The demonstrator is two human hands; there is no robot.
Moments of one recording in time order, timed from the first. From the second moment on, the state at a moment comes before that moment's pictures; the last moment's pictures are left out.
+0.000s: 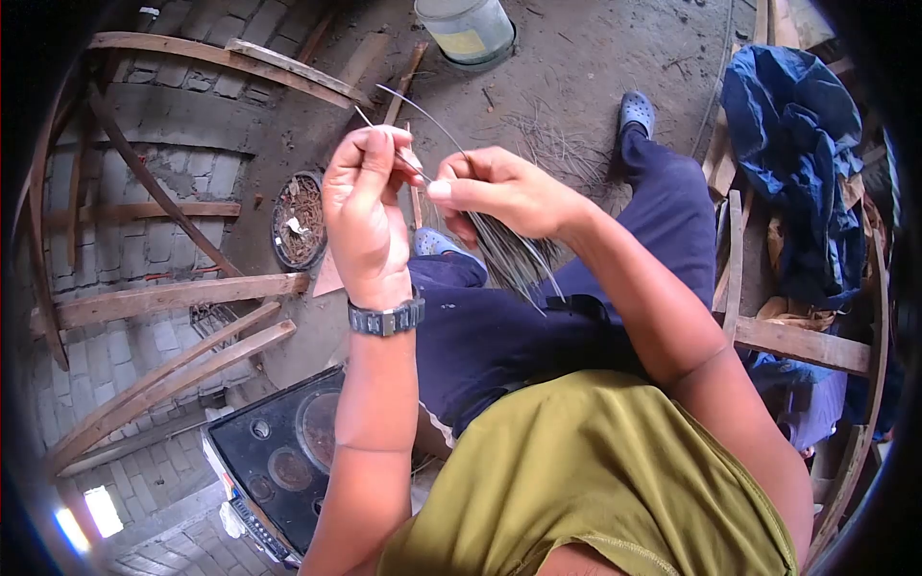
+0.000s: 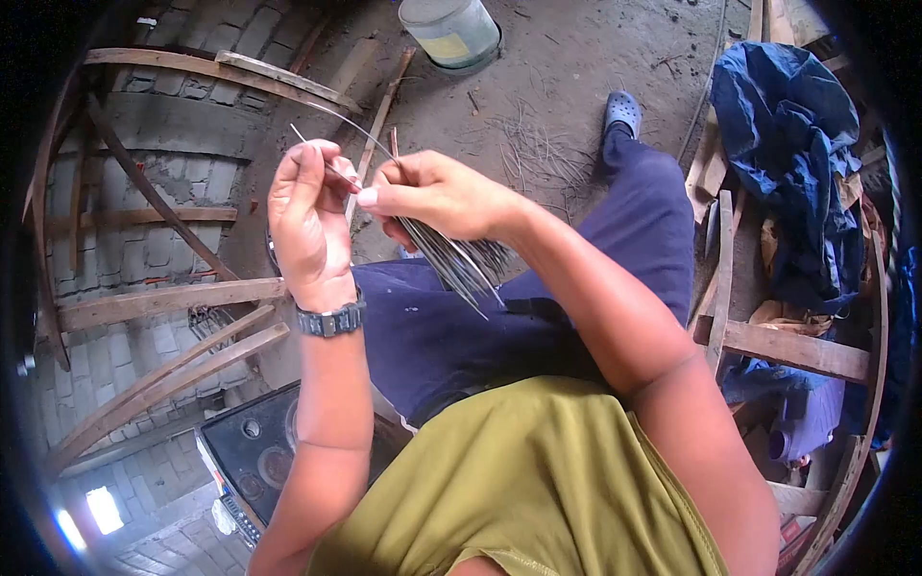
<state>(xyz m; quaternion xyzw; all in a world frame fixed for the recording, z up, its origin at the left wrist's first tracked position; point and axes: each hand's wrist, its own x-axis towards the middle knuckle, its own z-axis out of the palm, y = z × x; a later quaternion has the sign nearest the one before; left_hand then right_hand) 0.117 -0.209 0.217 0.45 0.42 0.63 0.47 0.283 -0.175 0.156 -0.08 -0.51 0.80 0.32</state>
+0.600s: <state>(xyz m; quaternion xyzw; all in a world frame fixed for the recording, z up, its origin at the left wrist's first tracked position) 0.122 -0.243 0.196 0.48 0.40 0.64 0.44 0.279 -0.210 0.149 -0.05 -0.43 0.86 0.28</state>
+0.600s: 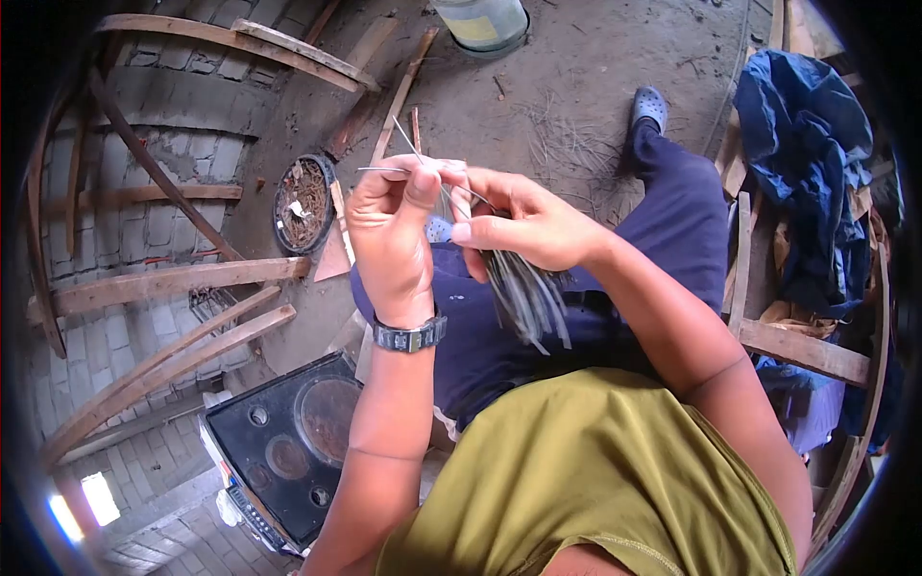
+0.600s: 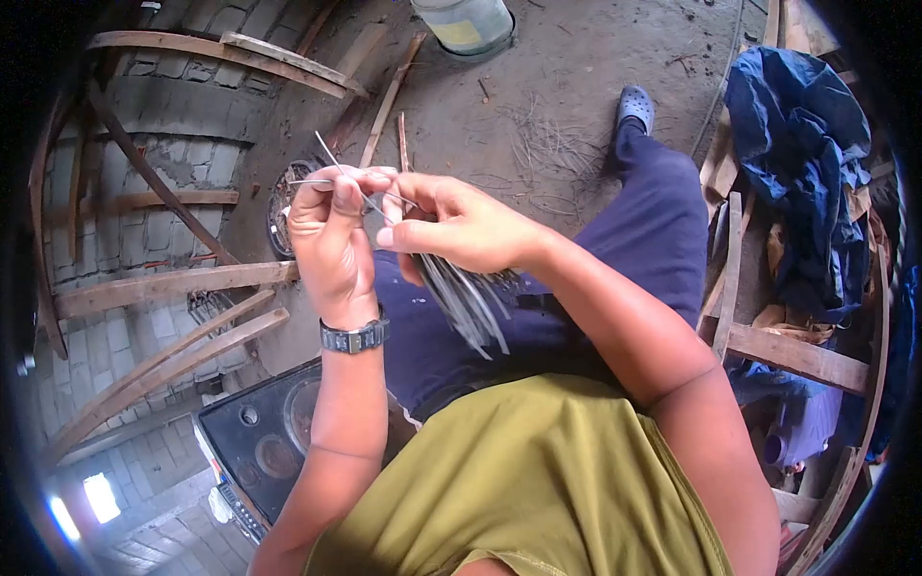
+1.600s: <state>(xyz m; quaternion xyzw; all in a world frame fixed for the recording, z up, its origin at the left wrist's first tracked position) 0.124 -0.246 0.197 0.49 0.37 0.59 0.52 0.301 -0.204 0.152 0.04 -0.30 0.93 0.22</state>
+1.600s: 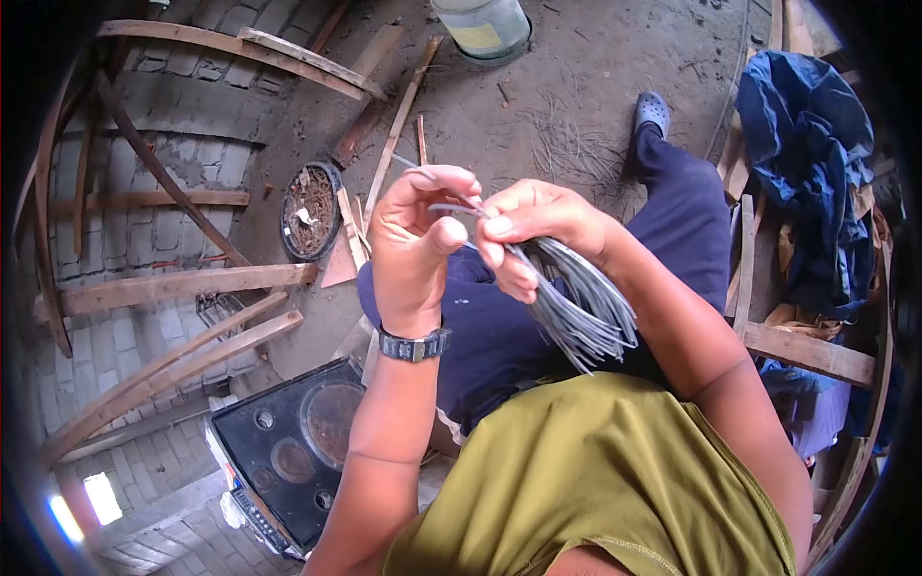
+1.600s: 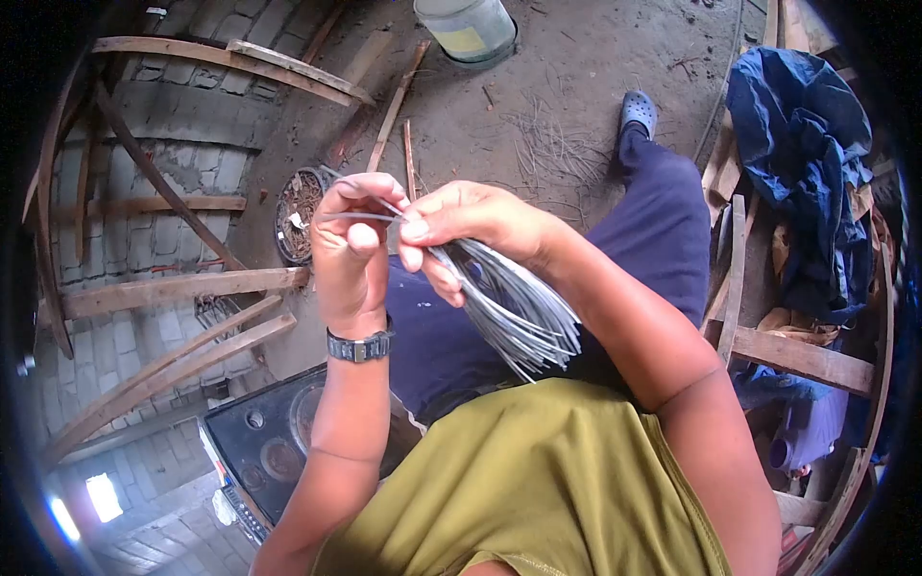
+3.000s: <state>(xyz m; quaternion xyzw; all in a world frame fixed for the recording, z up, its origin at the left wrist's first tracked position) 0.107 -0.237 0.173 0.34 0.45 0.66 0.49 0.290 -0.213 0.169 -0.35 -0.82 0.39 0.24</state>
